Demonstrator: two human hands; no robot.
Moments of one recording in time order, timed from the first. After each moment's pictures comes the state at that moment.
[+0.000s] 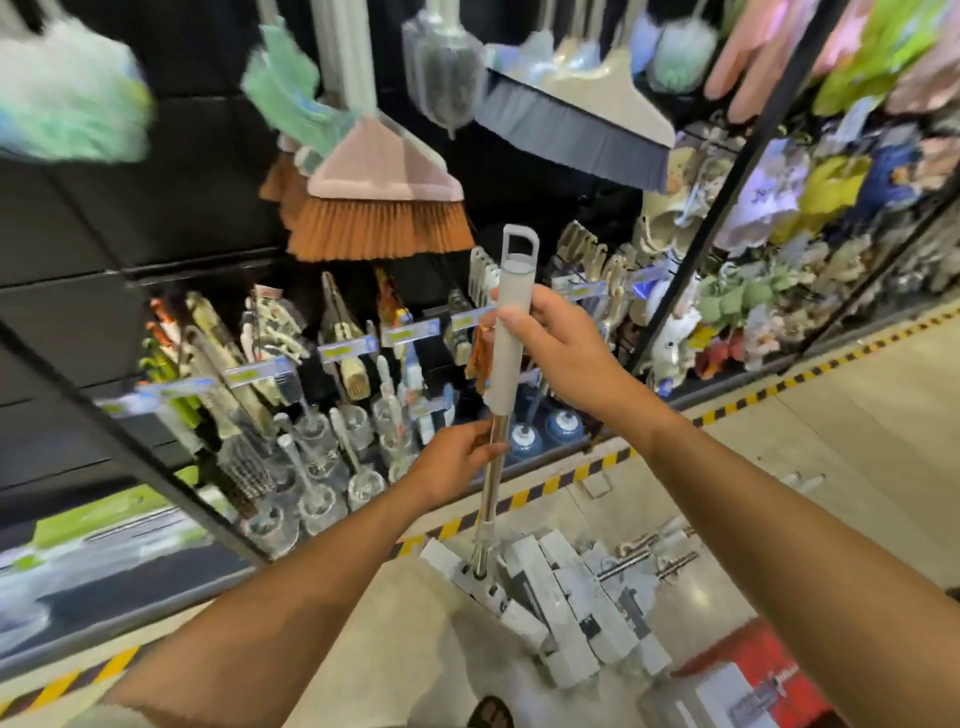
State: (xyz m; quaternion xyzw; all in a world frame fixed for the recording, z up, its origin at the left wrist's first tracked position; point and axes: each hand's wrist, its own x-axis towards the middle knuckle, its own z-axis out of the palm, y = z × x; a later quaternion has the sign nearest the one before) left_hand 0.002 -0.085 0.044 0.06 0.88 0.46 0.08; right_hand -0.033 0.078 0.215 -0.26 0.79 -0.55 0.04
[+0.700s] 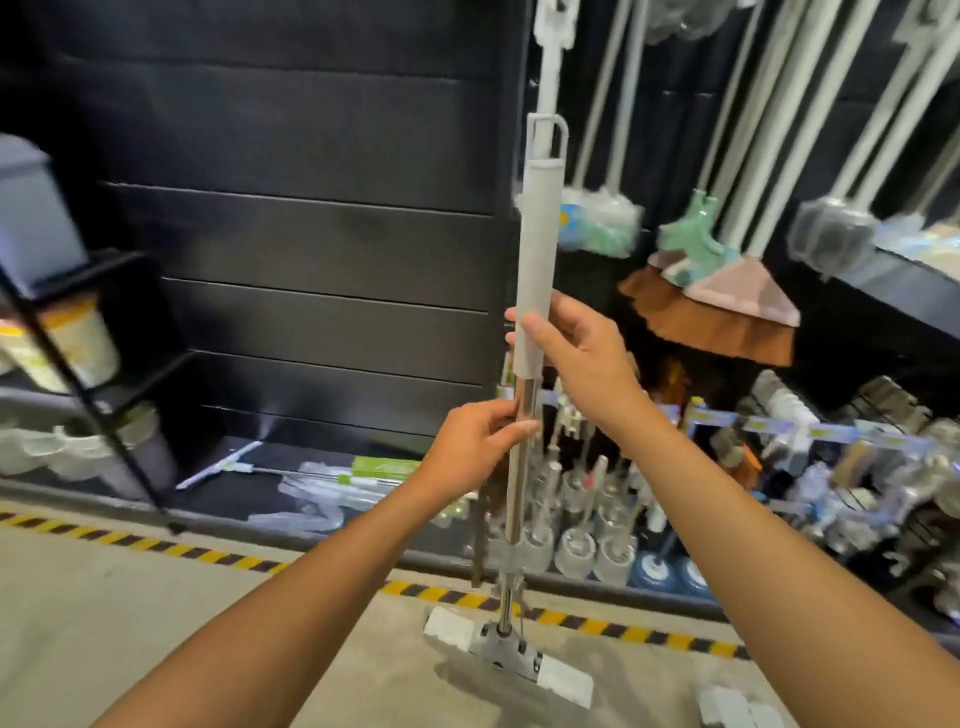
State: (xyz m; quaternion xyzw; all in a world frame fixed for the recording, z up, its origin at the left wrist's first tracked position) left_hand 0.354 -0.368 0.209 -0.11 0.85 0.47 -0.23; right_hand 0.260 -0.246 0.316 -0.46 0.62 -0.63 0.09
